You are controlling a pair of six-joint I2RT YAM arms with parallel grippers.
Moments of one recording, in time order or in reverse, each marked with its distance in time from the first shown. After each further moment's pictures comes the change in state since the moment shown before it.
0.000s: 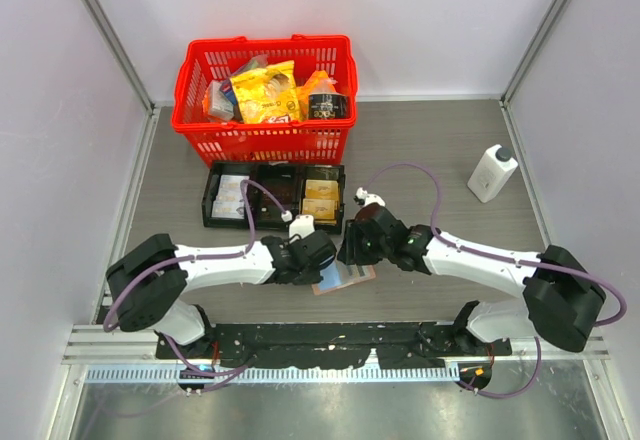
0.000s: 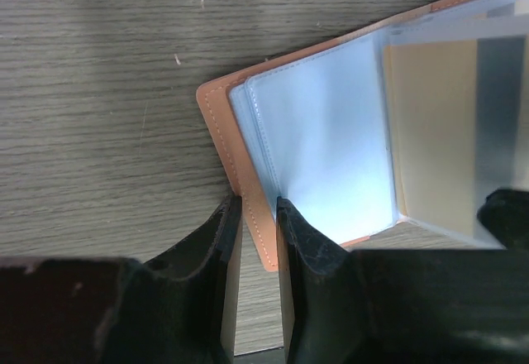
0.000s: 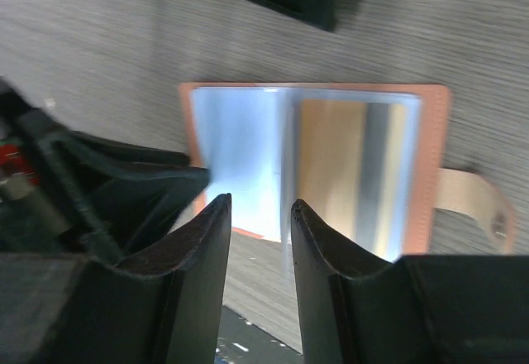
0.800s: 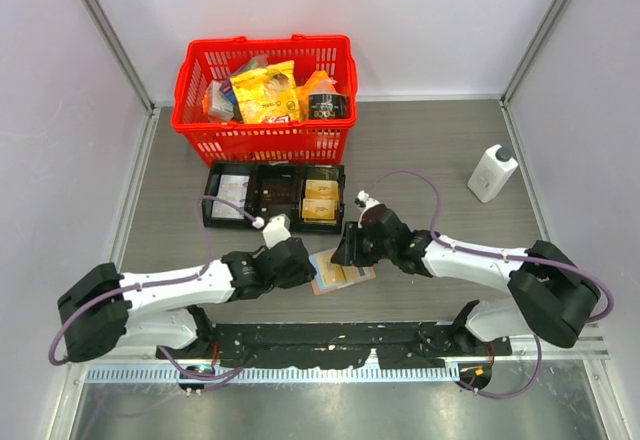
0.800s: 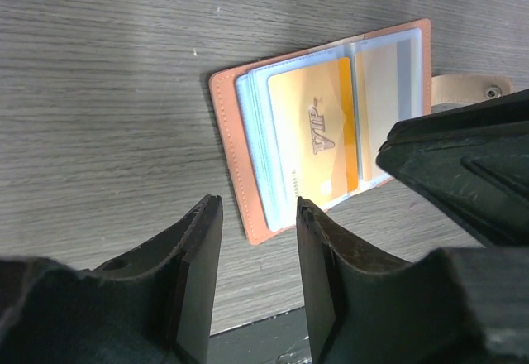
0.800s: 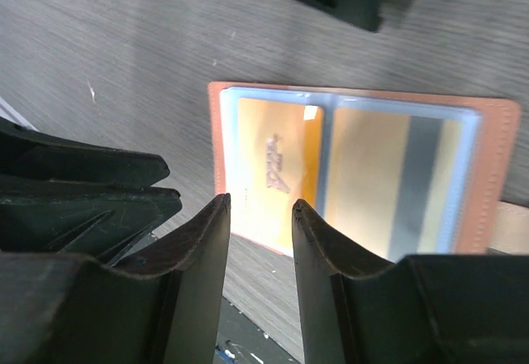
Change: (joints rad) left arm 0.002 -0.363 -0.246 0.146 -0.042 -0.137; right arm -0.045 0.044 -0.088 0.251 -0.193 0.032
